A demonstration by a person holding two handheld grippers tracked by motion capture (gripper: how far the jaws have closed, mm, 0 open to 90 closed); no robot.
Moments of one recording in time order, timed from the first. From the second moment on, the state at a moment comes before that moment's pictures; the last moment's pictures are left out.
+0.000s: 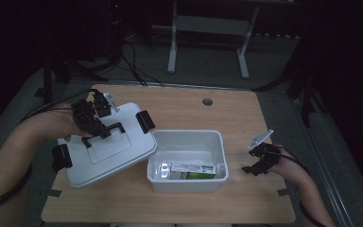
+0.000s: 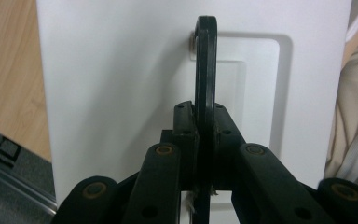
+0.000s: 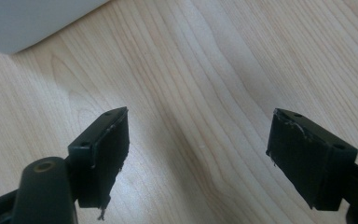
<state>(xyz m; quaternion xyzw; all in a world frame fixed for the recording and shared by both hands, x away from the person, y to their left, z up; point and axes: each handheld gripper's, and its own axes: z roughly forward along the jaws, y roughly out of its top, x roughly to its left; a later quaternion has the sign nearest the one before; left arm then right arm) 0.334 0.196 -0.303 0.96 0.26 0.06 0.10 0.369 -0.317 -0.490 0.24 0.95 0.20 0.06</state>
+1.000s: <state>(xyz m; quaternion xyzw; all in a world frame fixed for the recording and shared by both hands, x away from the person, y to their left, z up) 0.349 0.075 -0.294 0.98 0.13 0.03 0.11 0.365 -0.318 -0.490 0.24 0.95 0.20 0.07</state>
